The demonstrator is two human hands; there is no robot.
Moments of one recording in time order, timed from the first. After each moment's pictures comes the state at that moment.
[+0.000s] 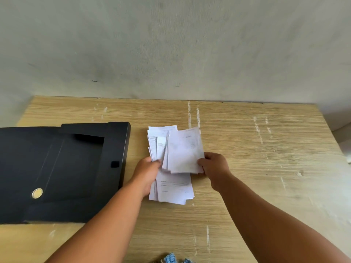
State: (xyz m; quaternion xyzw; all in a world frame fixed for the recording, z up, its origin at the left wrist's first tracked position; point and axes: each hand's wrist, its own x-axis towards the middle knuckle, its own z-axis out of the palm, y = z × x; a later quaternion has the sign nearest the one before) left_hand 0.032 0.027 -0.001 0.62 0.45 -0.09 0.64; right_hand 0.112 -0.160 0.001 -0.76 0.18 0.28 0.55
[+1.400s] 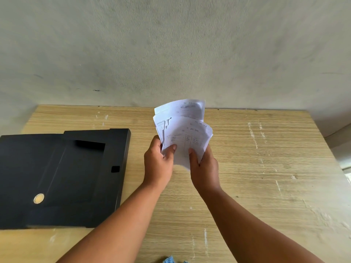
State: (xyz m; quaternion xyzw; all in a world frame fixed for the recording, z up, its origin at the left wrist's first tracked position) left_hand 0.048 -0.012 0.047 0.80 0.25 0.19 0.51; right_hand 0.079 -0.138 0.043 -0.85 -0.04 0.05 0.52
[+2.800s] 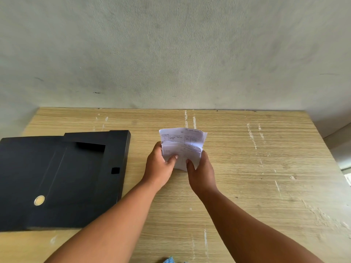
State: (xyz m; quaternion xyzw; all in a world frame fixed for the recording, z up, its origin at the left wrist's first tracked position) left_hand 0.050 -0.002 0.027 0.81 0.25 0.06 0.53; right_hand 0.076 -0.140 0.022 -0.86 -0.02 0.11 0.49
